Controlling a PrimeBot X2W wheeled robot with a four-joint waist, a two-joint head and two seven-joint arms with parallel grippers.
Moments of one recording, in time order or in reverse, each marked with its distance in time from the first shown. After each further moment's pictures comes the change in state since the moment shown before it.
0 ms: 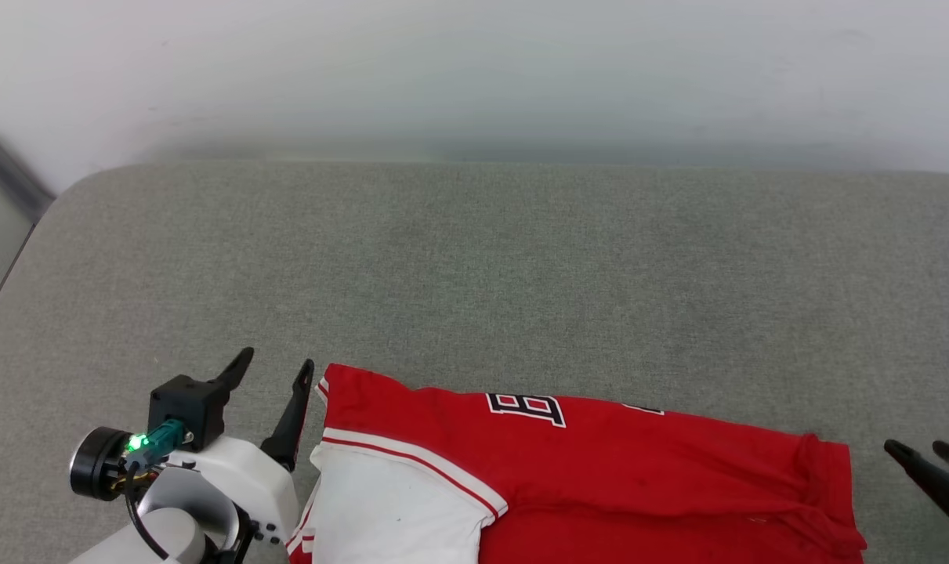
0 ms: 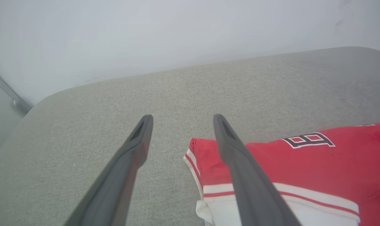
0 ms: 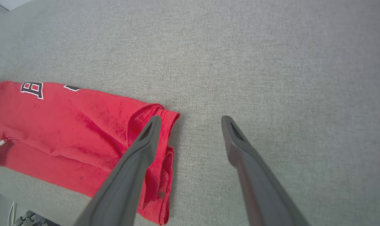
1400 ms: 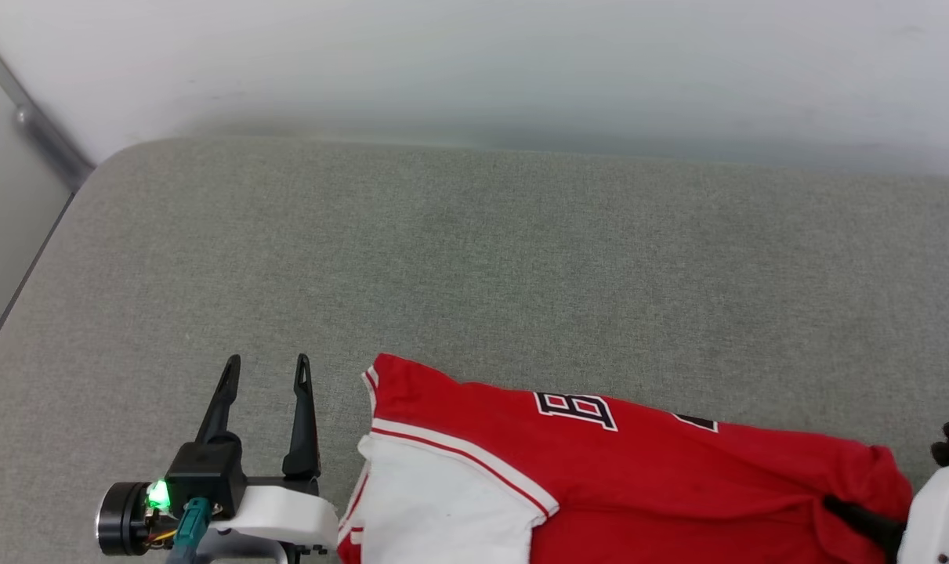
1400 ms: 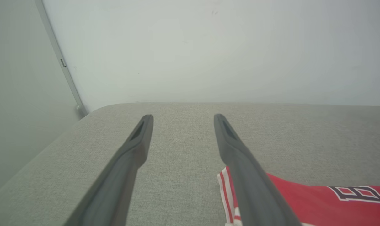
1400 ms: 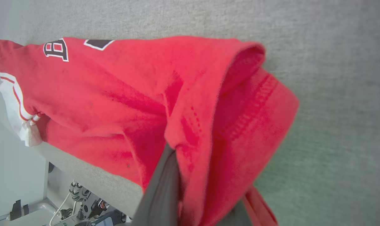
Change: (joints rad) left arm 0.396 -0.641 0.805 0.008 0.792 -0.244 -0.003; right arm -0.014 0.141 0.097 0.090 0.099 0.000 0.122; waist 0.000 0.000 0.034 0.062
